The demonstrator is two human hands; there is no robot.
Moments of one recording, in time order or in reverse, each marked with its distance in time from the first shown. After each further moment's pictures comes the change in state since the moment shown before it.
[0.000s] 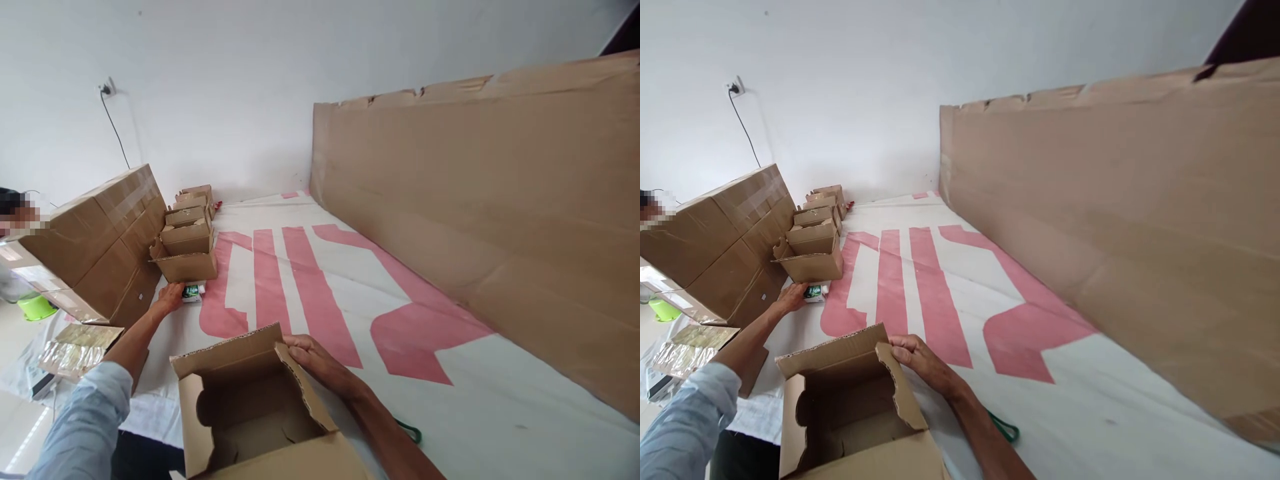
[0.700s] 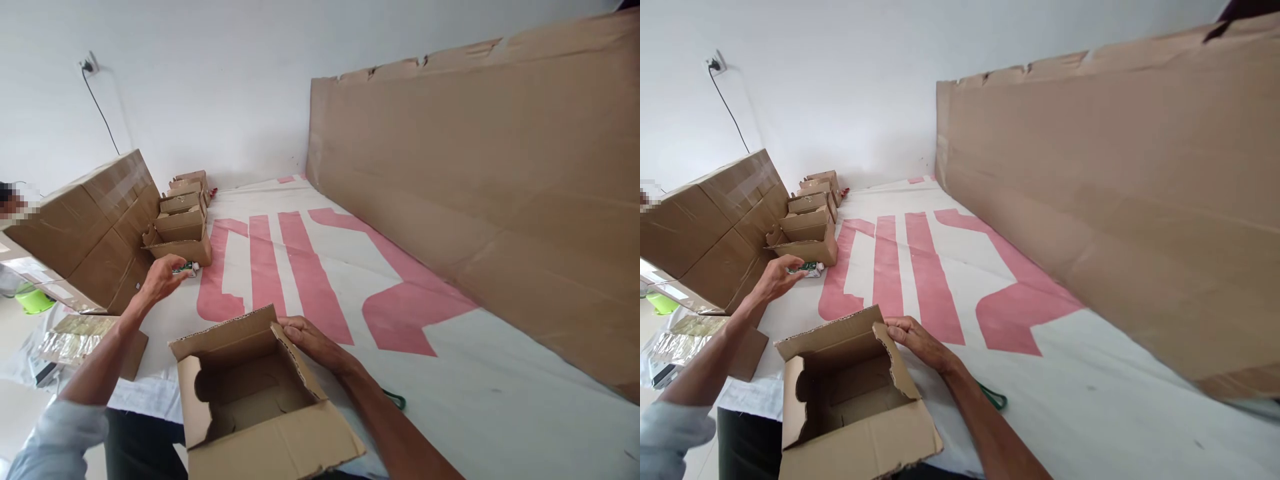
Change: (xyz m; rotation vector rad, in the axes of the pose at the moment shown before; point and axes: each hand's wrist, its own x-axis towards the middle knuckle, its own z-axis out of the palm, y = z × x) left_hand -0.075 0.020 -0.073 -0.258 0.295 0.080; right_hand -0.001 0.002 -0.001 -0.036 0.052 0.003
